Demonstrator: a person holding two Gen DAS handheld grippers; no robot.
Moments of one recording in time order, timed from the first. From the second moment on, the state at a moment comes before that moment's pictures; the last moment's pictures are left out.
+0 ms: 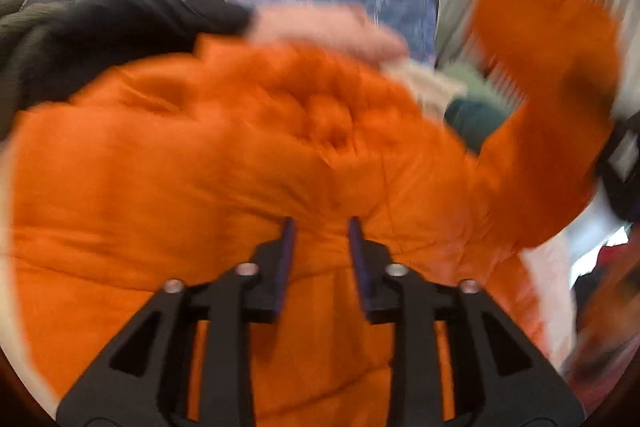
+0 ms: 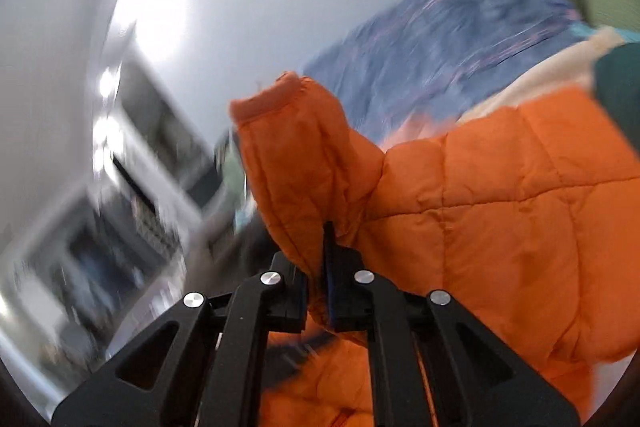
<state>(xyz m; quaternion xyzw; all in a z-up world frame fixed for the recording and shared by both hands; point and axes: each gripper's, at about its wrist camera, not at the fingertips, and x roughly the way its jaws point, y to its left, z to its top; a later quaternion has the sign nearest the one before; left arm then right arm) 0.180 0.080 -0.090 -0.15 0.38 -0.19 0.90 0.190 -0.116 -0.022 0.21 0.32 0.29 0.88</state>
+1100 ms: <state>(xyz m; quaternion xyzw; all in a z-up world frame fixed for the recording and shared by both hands) 0.158 0.190 -0.107 -0.13 0.41 -0.06 0.90 0.194 -0.145 -0.117 0.06 0.44 0.08 0.89</state>
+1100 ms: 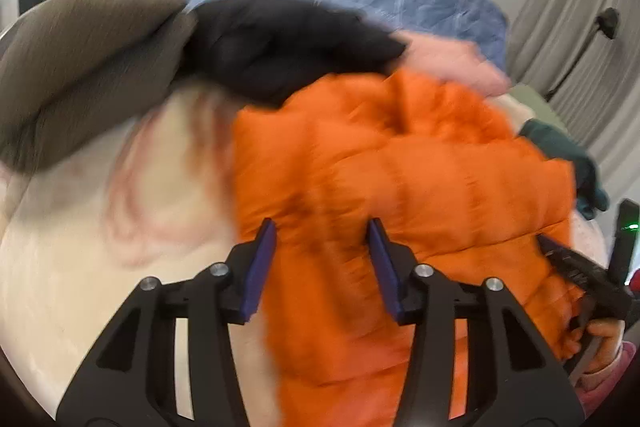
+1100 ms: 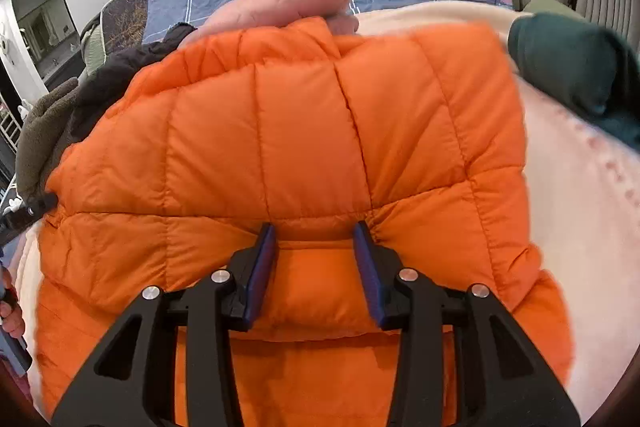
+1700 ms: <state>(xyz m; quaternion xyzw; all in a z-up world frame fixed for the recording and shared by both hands) 0.163 0.096 -0.129 0.01 0.39 -0.07 0.92 0.197 -0.145 -0.120 0.01 0.44 0.08 0.90</state>
